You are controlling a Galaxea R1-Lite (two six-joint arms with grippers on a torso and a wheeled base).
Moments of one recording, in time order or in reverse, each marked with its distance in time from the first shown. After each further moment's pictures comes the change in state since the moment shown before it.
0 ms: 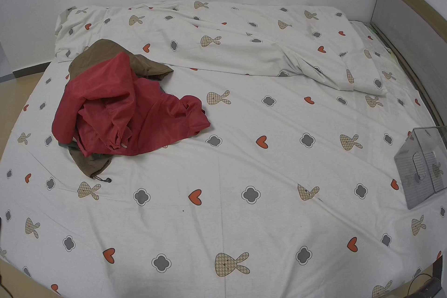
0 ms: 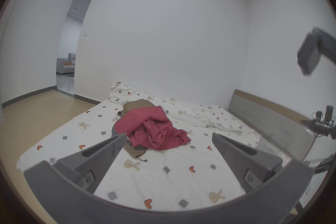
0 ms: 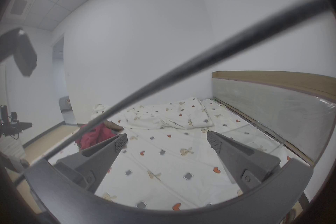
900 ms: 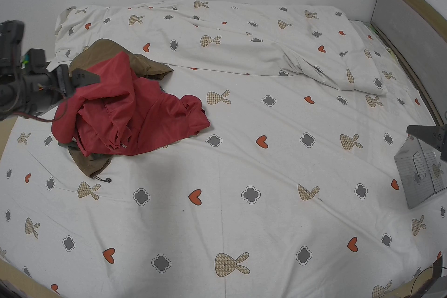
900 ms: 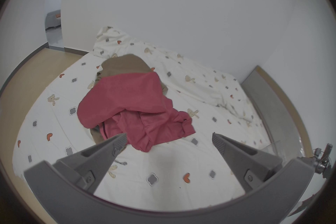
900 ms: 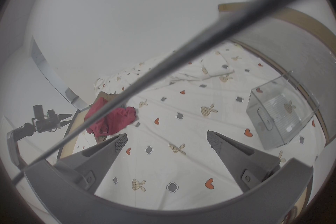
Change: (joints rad) left arm 0.028 1.267 -0.840 0.087 -0.115 -0.132; right arm 0.126 0.791 -0.372 0.099 0.060 0.241
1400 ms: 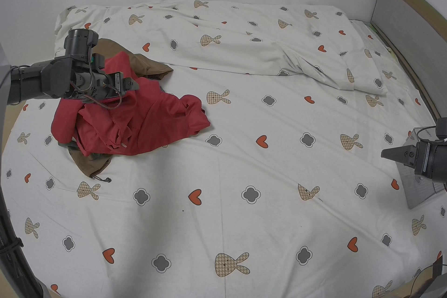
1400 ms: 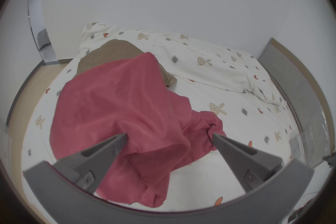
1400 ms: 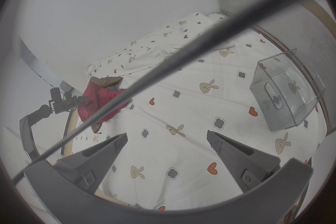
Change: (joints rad) left arm -0.028 0.578 -0.515 0.053 0.092 0.171; right arm 0.039 0.150 0.038 0.011 0.009 0.056
